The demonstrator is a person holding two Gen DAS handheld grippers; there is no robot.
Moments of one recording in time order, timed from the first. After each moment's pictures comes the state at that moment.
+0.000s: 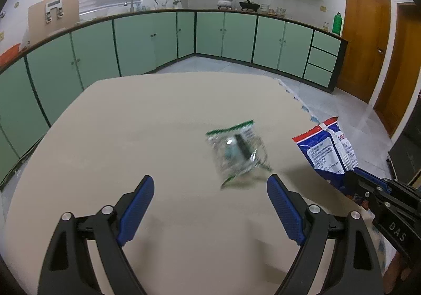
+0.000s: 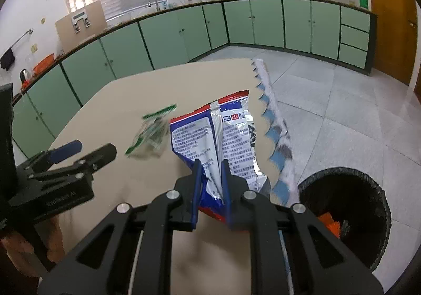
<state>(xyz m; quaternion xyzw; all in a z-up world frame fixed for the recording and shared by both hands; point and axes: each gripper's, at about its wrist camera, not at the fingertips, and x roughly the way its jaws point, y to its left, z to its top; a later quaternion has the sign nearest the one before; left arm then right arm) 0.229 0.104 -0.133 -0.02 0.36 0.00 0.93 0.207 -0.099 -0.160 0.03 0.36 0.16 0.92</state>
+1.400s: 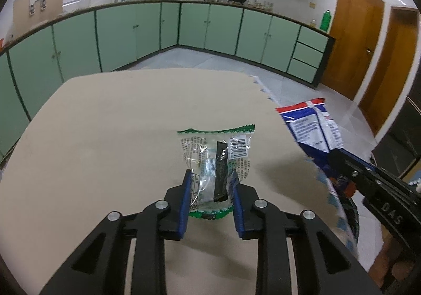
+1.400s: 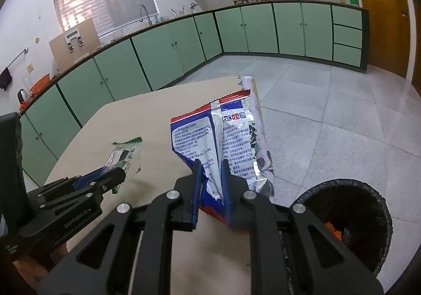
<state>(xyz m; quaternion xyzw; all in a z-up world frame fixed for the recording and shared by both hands) 0.251 0.072 -0.121 -0.04 0.38 -0.05 0.92 0.234 -0.126 -0.142 0.07 0.34 0.15 0.92</state>
